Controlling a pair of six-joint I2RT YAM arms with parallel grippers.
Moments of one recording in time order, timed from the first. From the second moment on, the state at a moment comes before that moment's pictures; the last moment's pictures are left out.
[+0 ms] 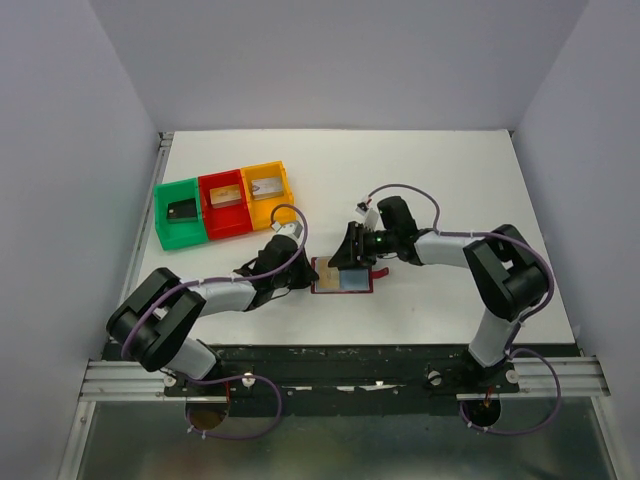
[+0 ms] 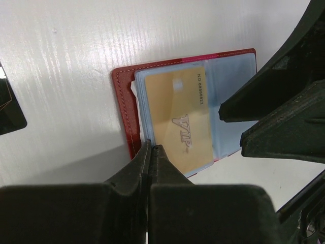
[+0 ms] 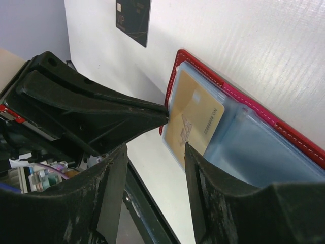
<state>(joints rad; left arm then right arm) -0.67 1.46 0.50 0.31 0.06 -0.72 0.53 1.79 0.87 0.19 -0.73 0.71</state>
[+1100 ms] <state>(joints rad) -0.67 1.47 0.48 0.33 0.06 -0.77 0.53 1.82 0.82 0.21 -0.72 0.71</state>
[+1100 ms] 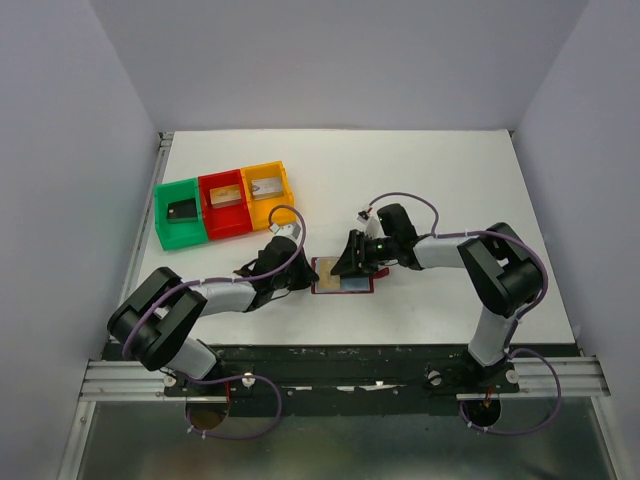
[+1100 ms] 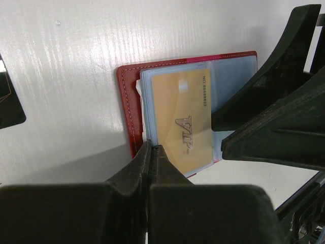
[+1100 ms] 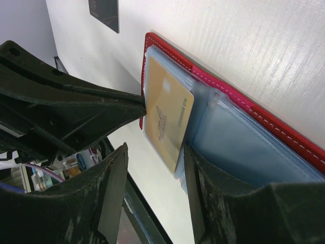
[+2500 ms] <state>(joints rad) -0.66 1.52 0.48 0.43 0.06 -0.75 0.51 1.91 0.76 0.50 -0.80 0.86</state>
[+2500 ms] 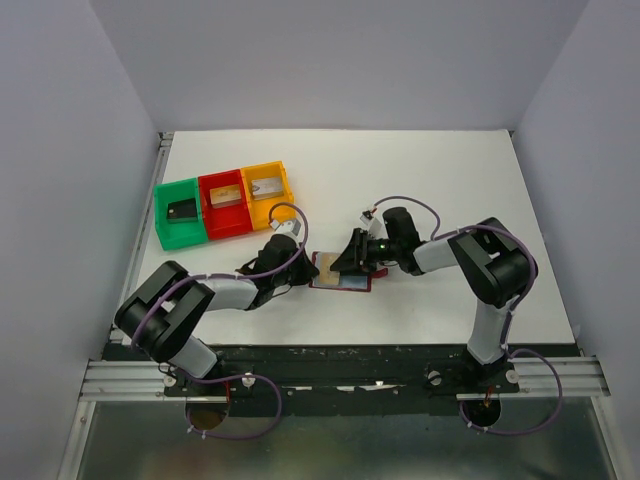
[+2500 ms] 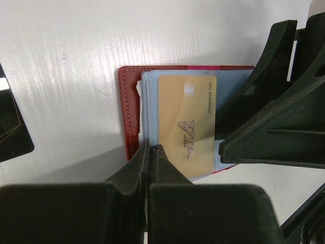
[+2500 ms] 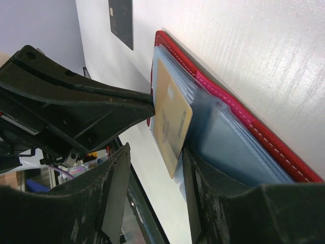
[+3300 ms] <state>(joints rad) -0.66 1.51 0.48 0.42 0.04 -0.73 0.52 1.89 0.75 0.53 -0.75 0.93</state>
